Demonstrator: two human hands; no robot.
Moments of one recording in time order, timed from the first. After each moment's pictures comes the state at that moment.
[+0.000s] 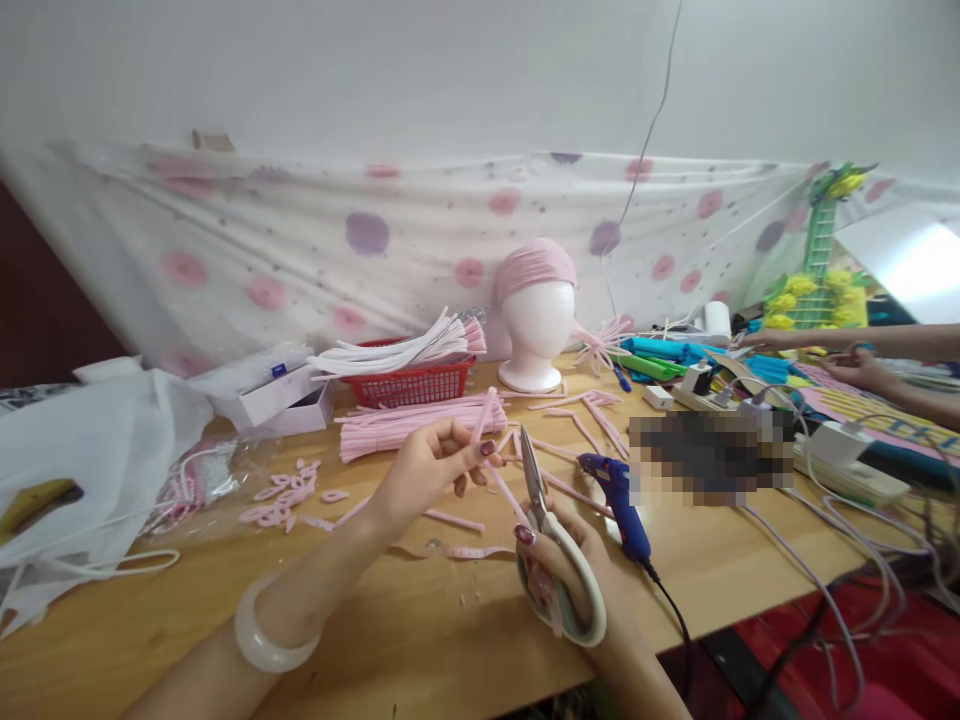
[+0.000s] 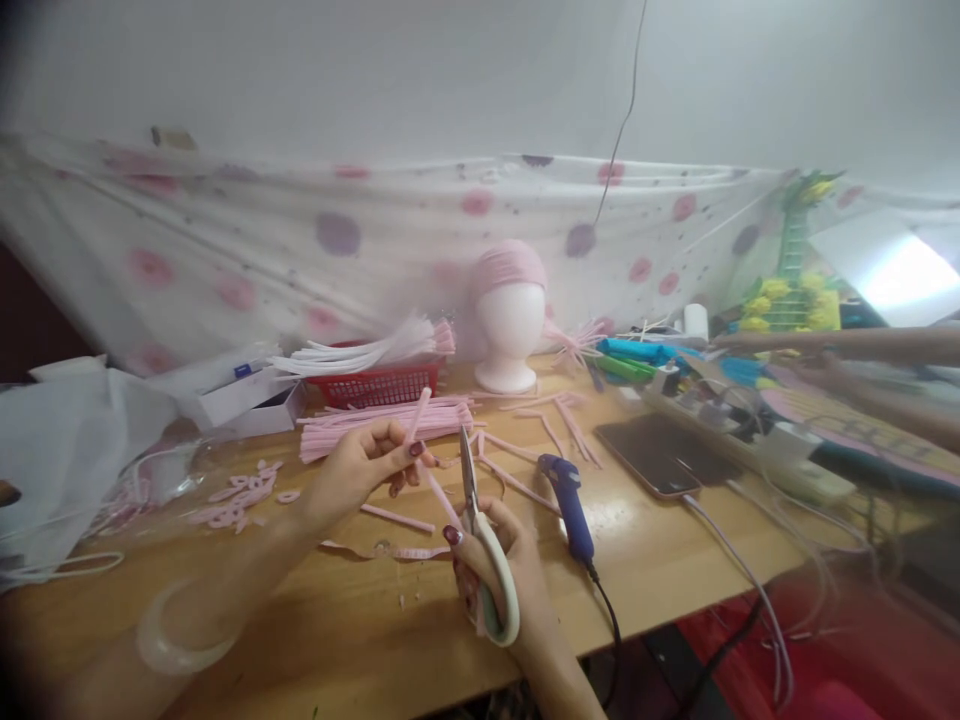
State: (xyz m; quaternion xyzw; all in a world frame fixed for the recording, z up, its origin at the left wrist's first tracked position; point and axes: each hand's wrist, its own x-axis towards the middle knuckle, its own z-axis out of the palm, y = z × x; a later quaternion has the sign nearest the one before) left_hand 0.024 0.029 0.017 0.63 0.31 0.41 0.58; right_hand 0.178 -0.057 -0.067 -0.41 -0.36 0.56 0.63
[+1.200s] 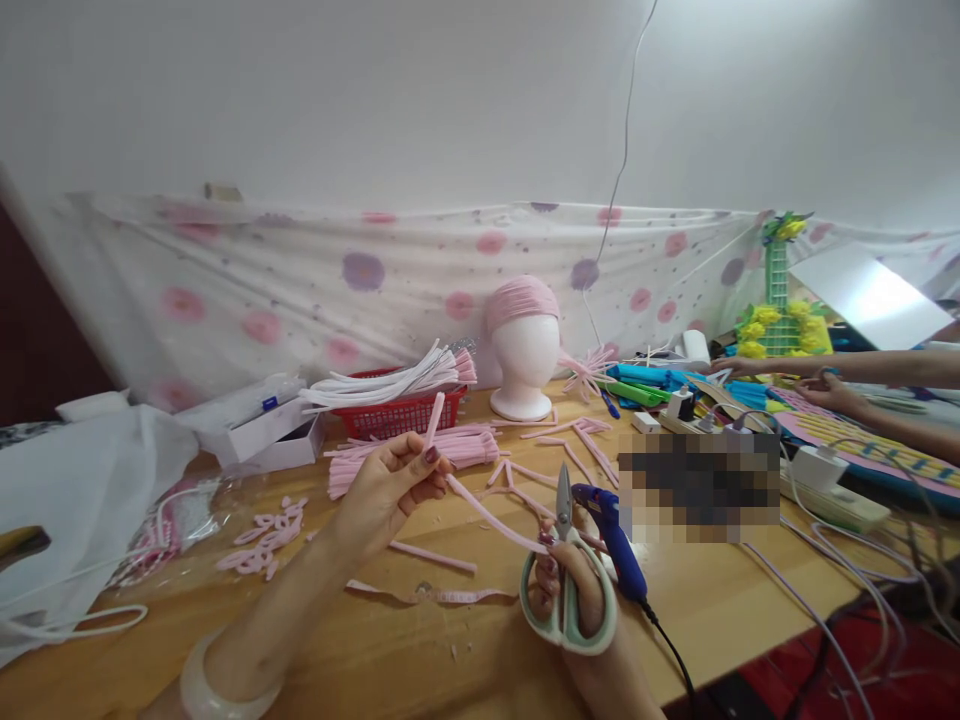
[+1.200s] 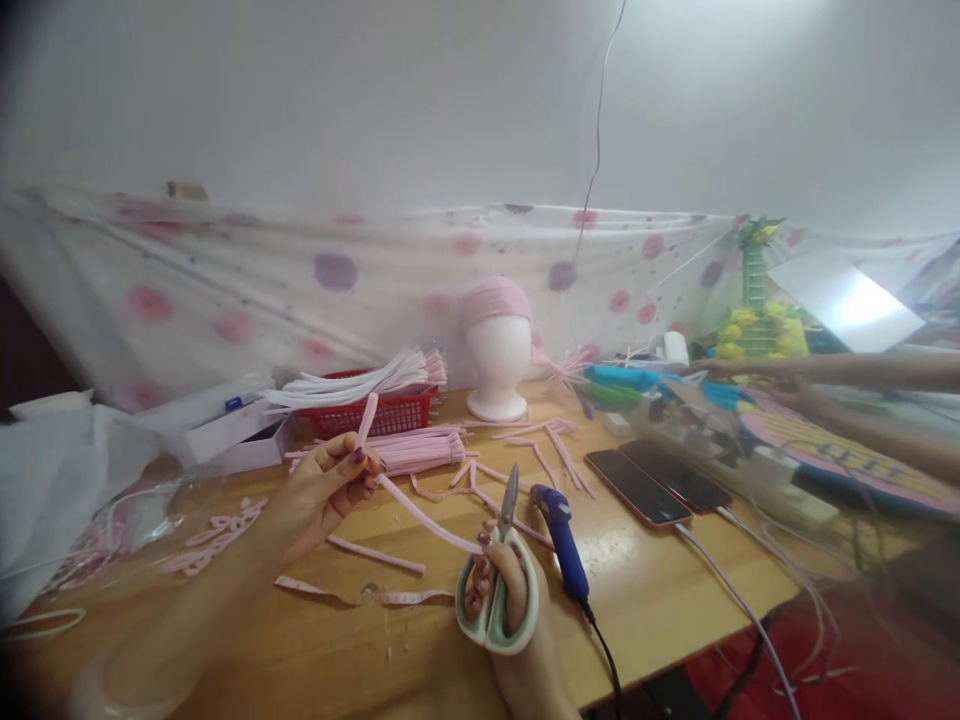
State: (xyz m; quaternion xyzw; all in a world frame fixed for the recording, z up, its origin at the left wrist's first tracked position) left_hand 0.006 0.038 0.033 0.46 0.23 0.50 0.70; right_hand 0.182 -0.051 -0.071 -0.33 -0.17 0.56 0.74
